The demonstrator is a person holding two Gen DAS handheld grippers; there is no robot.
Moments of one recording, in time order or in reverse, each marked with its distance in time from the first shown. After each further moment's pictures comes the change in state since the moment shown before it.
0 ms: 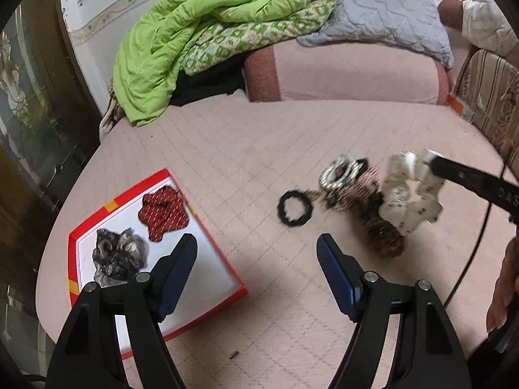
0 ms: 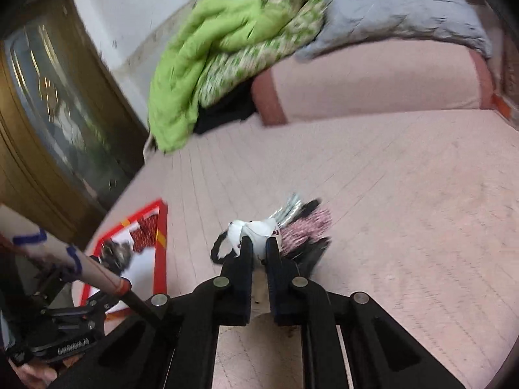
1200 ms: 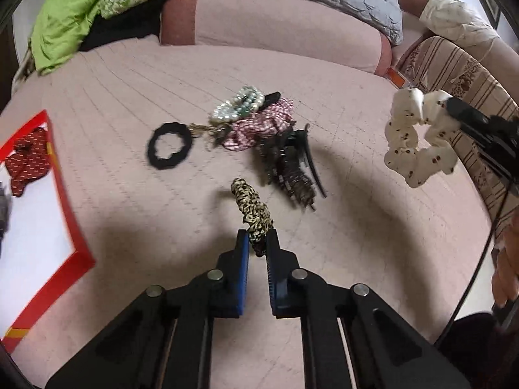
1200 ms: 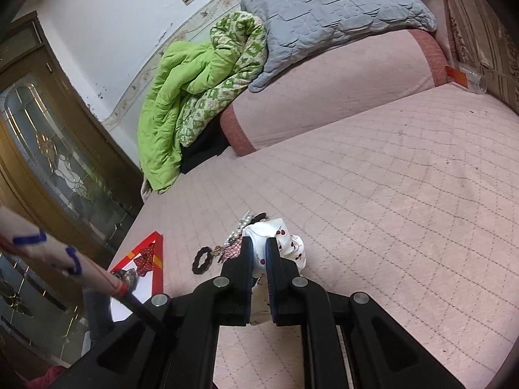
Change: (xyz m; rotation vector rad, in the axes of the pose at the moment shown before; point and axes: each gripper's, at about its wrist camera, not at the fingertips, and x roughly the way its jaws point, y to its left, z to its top) left arm 0.074 -0.057 -0.055 -0.019 0.141 -0.383; right arm -0.058 -0.070 -0.012 0.142 -0.088 0.036
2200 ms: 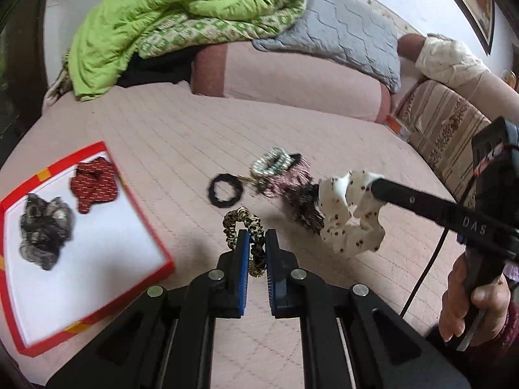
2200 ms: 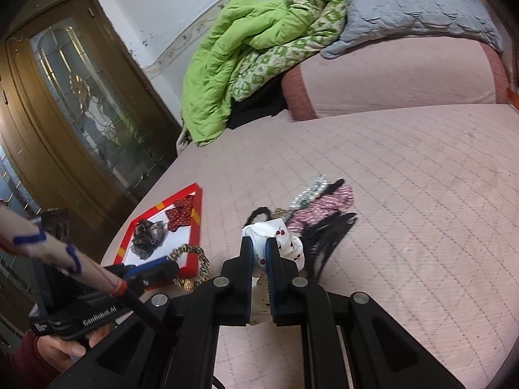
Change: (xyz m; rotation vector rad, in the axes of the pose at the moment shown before) left arm -0.098 0.041 -0.002 -0.042 -0.196 0.029; right arm 0.046 0.081 -0.038 -0.185 0.128 0.120
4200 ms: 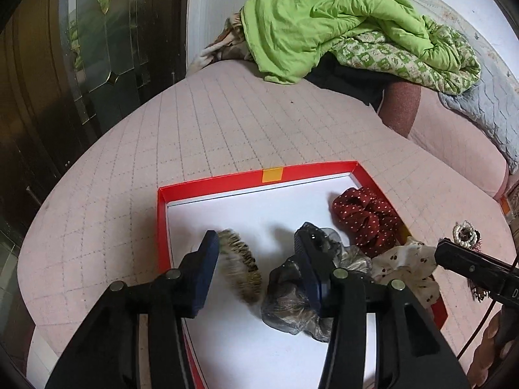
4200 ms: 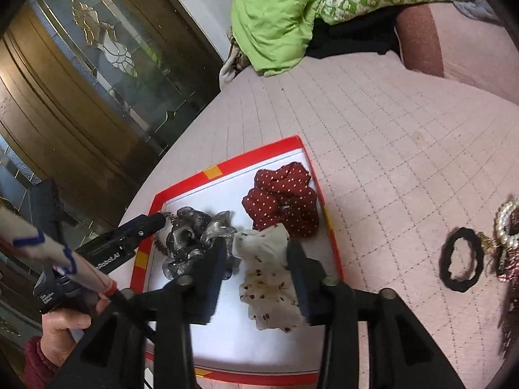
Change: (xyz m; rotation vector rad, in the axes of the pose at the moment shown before) left arm -0.026 0.285 0.011 -0.321 -0.013 0.377; right arm 0.222 0.176 0.024 -0.084 0.282 0.080
